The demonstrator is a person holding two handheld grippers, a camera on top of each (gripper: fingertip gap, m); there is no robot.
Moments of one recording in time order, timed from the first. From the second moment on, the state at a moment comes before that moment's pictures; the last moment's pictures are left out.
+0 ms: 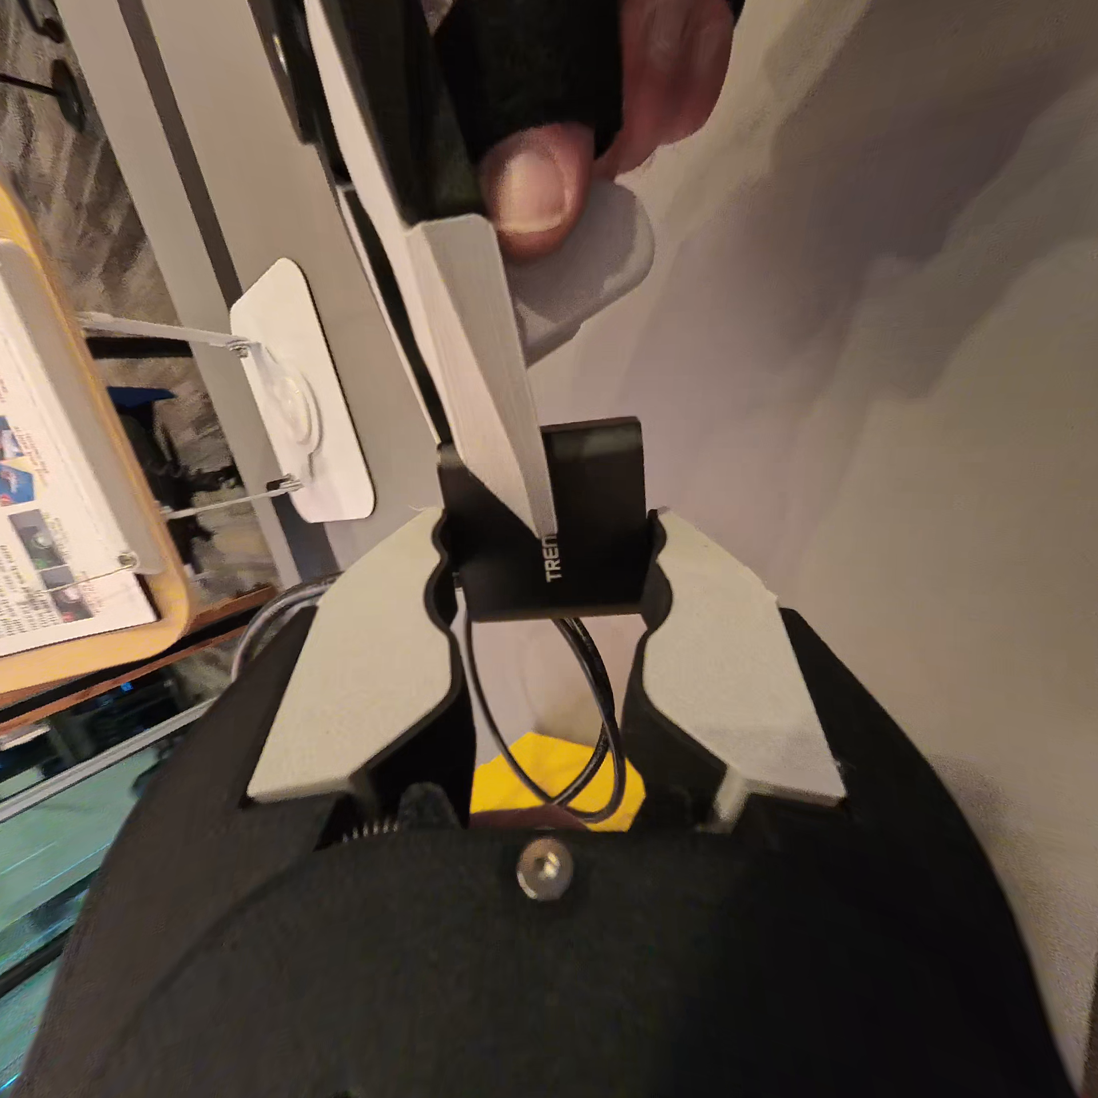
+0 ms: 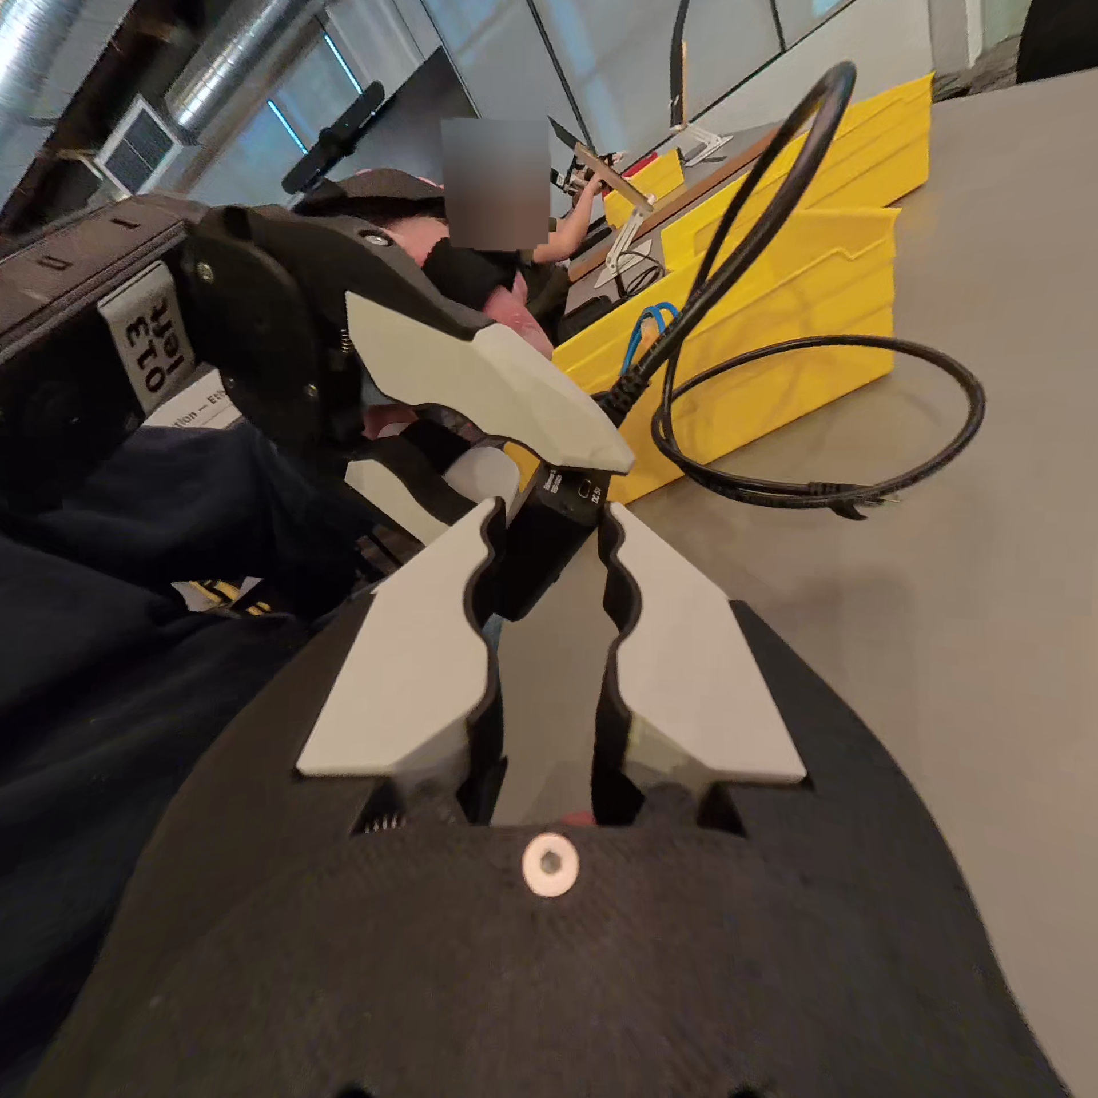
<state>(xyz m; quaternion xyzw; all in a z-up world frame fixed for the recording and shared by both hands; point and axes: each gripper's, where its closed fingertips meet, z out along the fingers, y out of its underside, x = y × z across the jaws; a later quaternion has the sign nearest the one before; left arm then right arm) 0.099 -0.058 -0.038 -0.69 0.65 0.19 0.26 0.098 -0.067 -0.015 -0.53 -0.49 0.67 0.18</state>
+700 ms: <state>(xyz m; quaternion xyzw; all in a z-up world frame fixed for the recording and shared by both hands) 0.143 -0.049 -0.023 -0.81 0.17 -0.27 0.49 0.117 -0.027 0.031 -0.46 -0.33 0.76 0.33</state>
